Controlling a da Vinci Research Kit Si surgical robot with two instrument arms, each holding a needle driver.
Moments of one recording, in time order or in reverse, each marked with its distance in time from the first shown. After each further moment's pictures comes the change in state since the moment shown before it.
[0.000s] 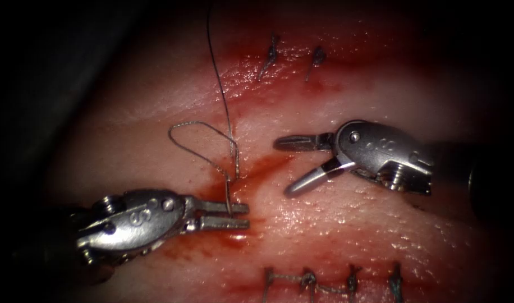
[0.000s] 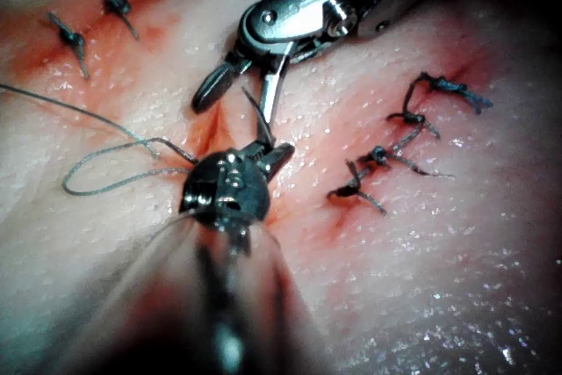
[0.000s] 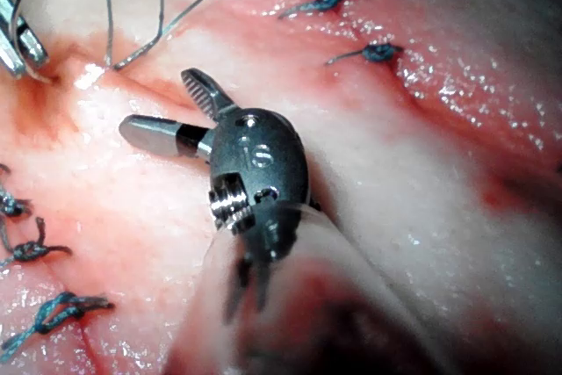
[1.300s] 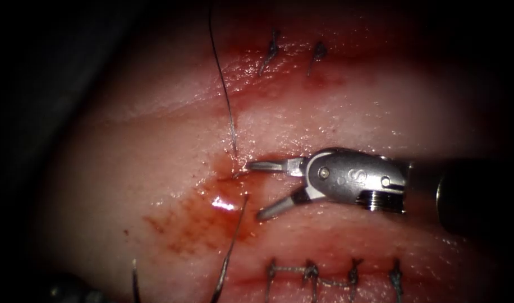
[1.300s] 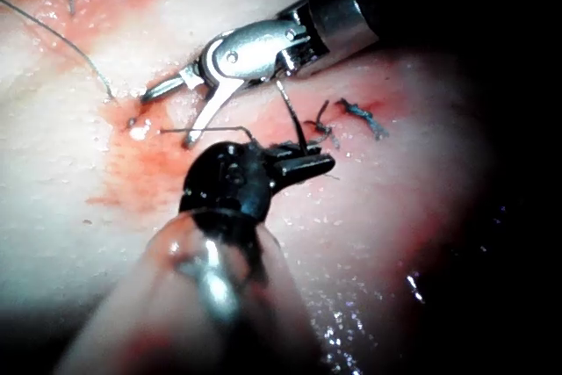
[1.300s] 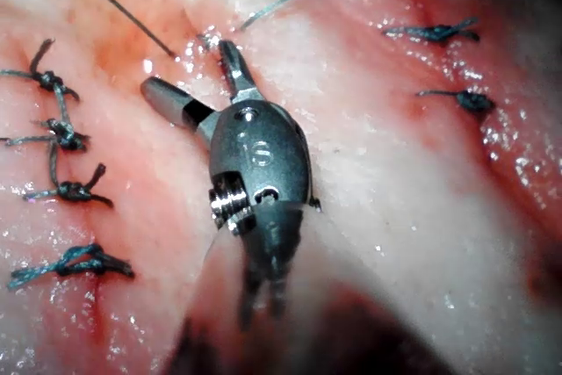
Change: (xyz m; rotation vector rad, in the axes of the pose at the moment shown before) right arm -0.001 -0.001 0.002 -0.051 -0.008 -0.168; left arm 0.007 0.012 -0.008 -0.224 0.229 -0.101
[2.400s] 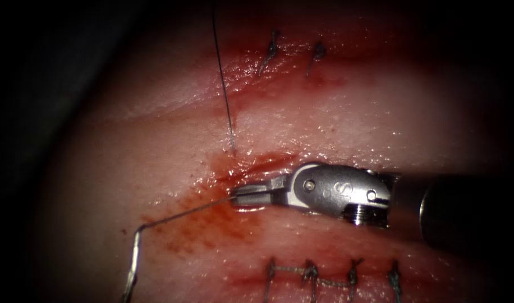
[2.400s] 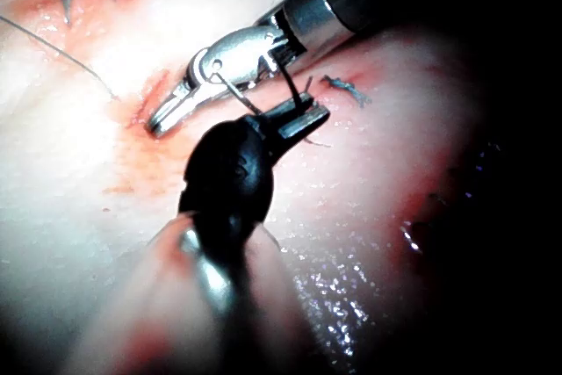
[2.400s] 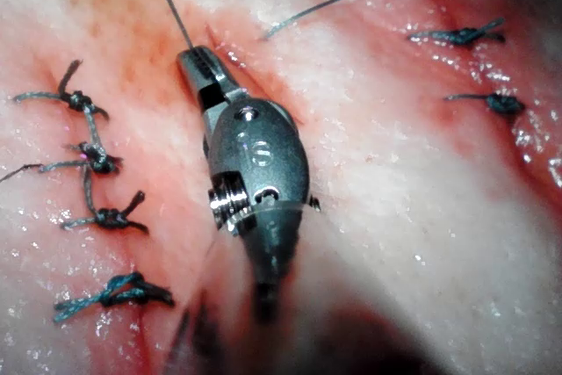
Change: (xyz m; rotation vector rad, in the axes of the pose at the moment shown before) right arm -0.003 -0.002 0.002 0.000 -0.197 0.278; left arm 0.005 0.006 -0.004 0.136 0.059 0.226
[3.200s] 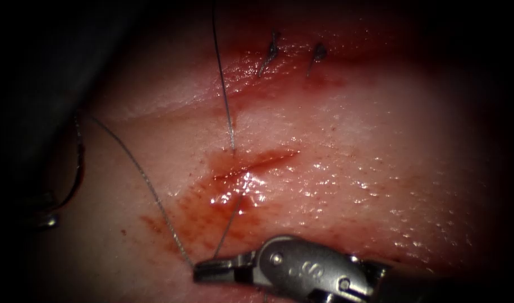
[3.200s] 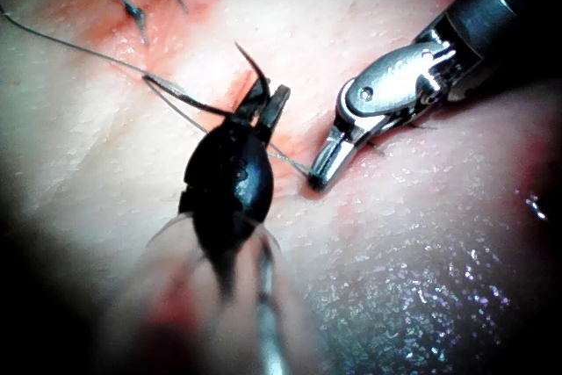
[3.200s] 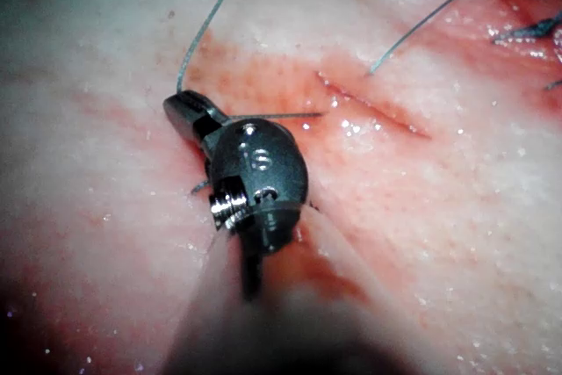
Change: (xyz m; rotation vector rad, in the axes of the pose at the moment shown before) right arm 0.006 -0.011 0.001 0.145 -0.005 0.162; left arm -0.004 -0.007 -0.005 0.389 -0.208 0.068
